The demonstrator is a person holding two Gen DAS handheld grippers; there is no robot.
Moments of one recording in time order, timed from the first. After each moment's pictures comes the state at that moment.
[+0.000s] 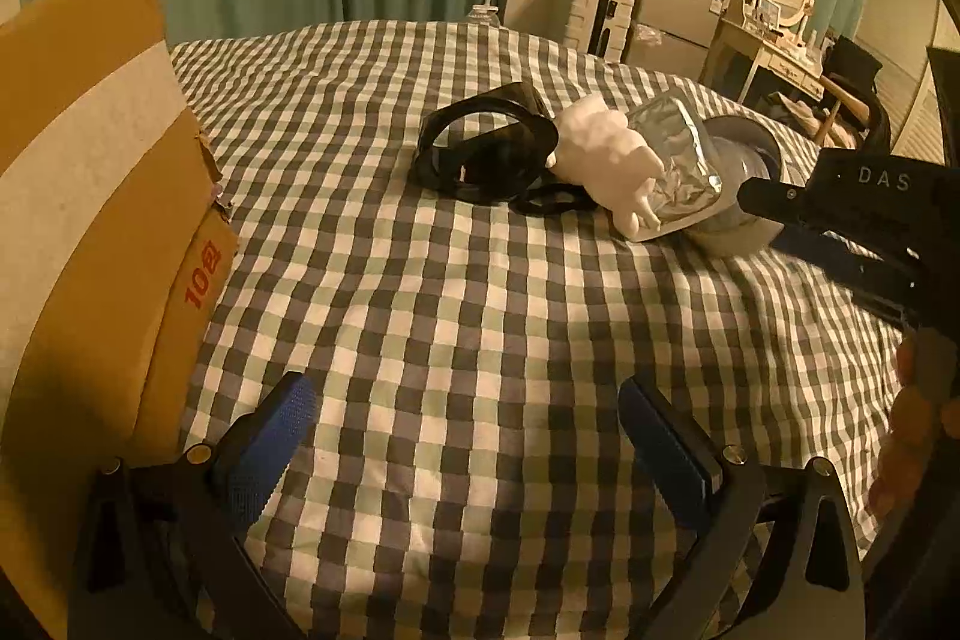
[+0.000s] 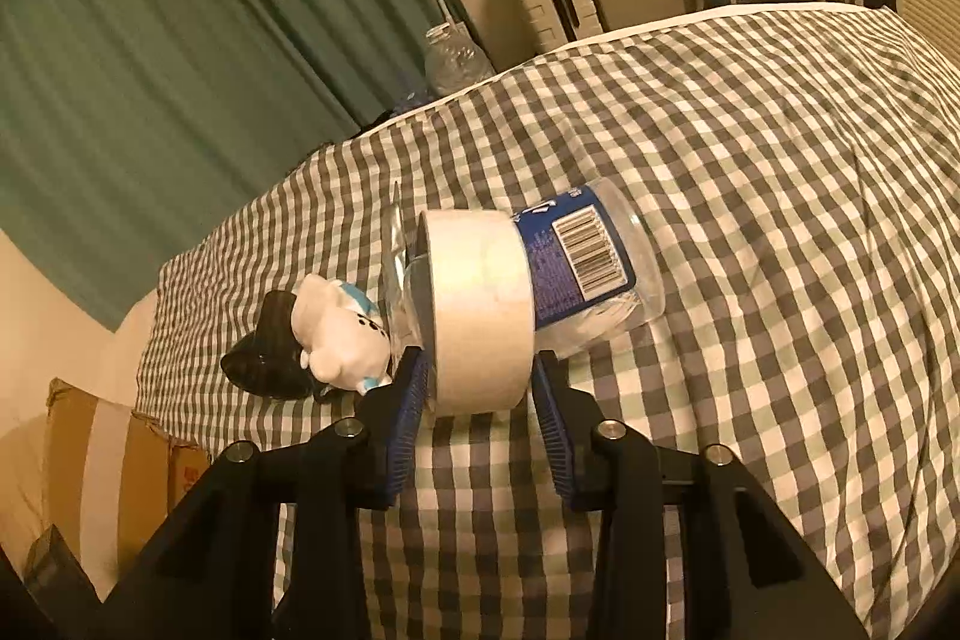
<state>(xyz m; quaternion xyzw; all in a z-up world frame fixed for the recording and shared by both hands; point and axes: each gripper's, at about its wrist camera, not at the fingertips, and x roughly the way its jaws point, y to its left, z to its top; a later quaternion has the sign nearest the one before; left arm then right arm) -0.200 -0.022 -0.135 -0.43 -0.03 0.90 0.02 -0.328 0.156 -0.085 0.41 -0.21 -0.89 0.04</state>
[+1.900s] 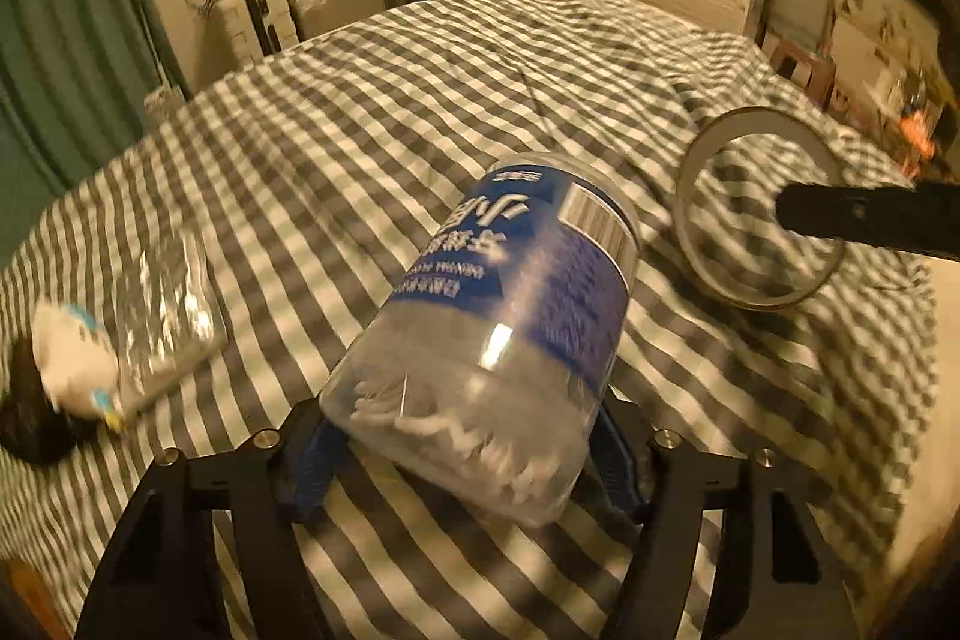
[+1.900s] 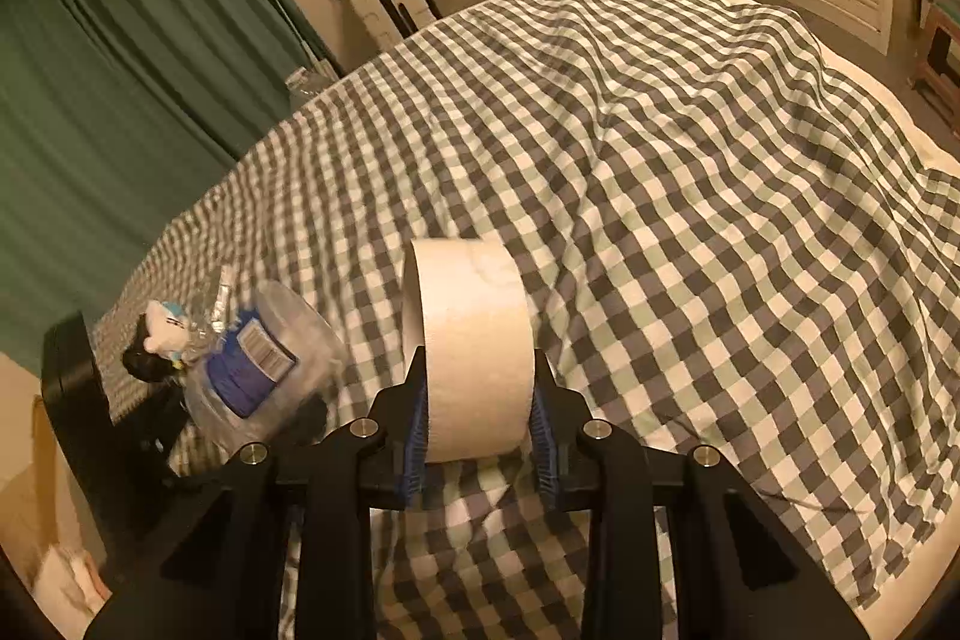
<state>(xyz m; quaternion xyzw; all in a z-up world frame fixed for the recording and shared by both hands) -0.221 0.189 -0.147 -0.42 0.19 0.83 0.31 -0.196 0.341 -0.089 0.41 -0.27 -0.87 -0.09</state>
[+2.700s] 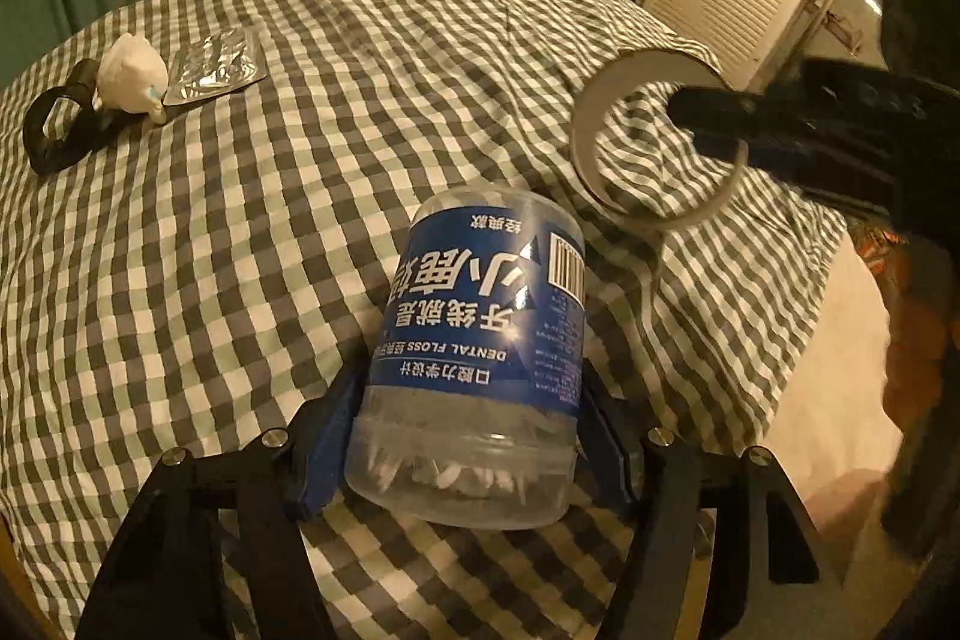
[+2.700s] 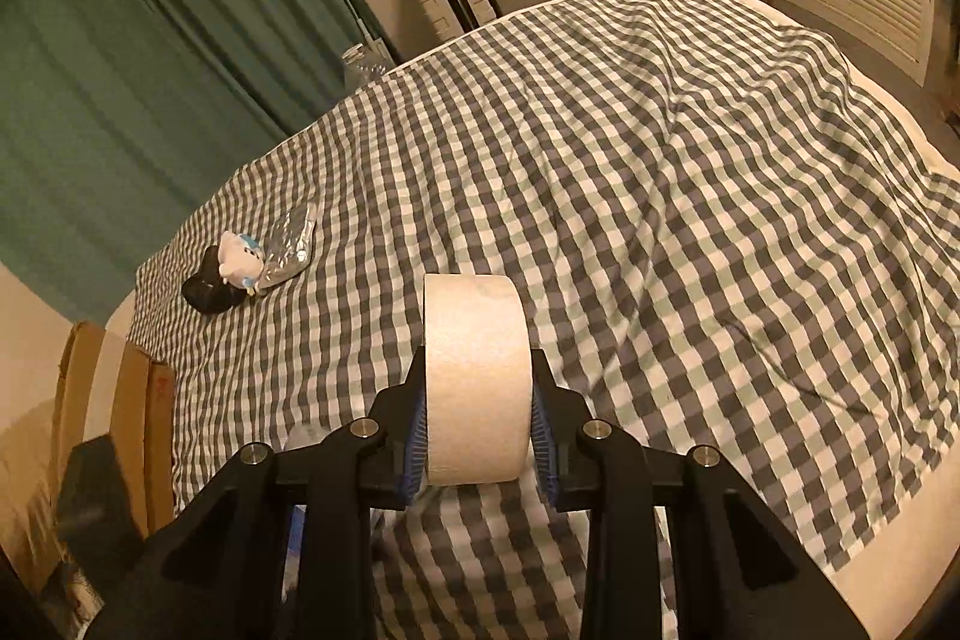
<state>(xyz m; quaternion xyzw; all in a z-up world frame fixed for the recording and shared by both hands) -0.117 0.123 -0.140 -0.50 0.07 0.81 0.30 -0.161 0.291 -0.068 0.42 -0.24 -0.87 -0.04</state>
